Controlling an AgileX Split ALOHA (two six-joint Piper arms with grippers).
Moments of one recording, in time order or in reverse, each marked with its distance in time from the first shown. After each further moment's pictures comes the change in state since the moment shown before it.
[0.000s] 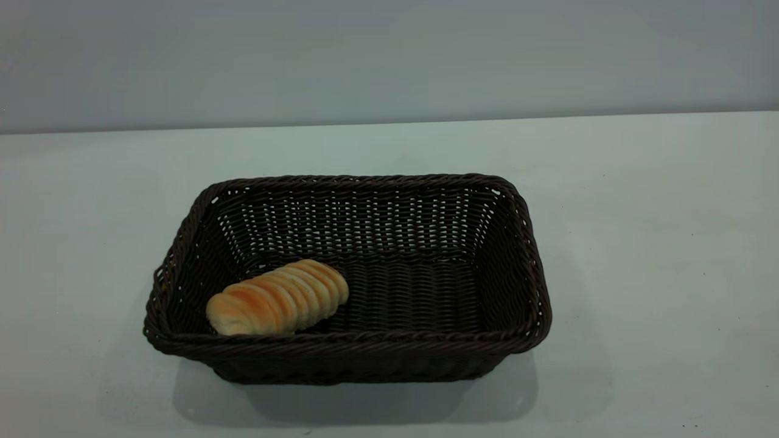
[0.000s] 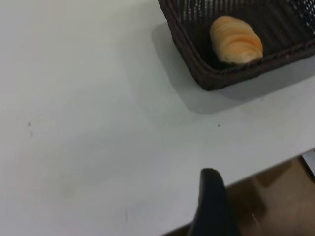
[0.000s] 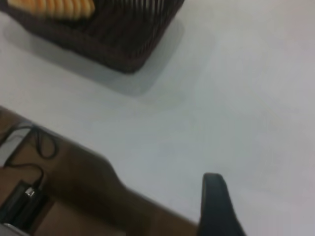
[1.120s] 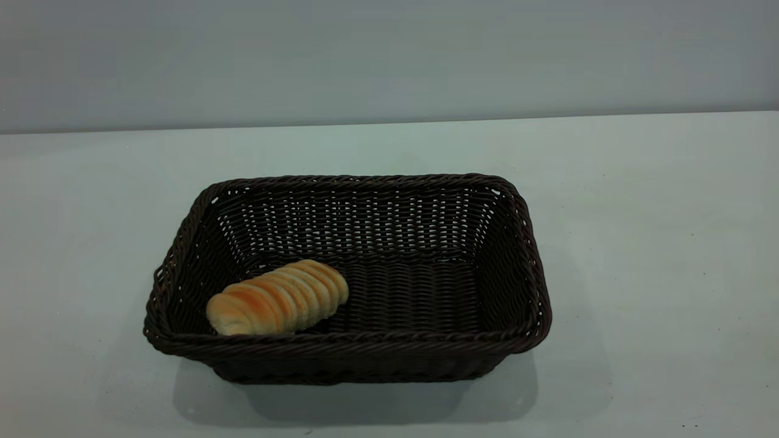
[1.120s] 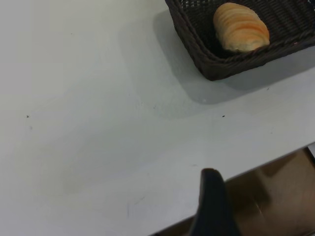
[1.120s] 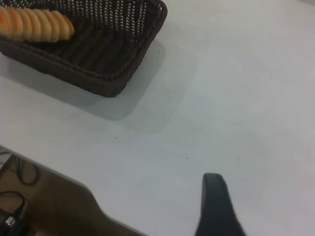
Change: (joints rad) left arm 0.000 0.000 0.046 0.005 -0.010 0.008; right arm 0.000 -0.008 0.037 -0.047 -0.093 0.018
